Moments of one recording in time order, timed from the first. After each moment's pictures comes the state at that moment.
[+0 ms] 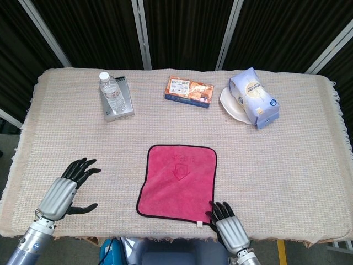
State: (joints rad) left arm -0.25 -1.14 0.07 -2.00 1.61 1.37 0.09; right arm 0.11 -1.62 -0.19 -1.72 -1.49 1.22 -0.60
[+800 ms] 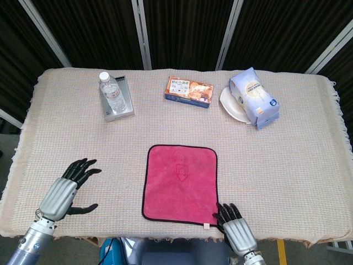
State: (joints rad) left arm -0.24 -1.14 0.06 -2.00 1.62 1.36 0.09; right arm 0.09 -1.57 -0.20 -1.72 -1.50 1.24 -0.61
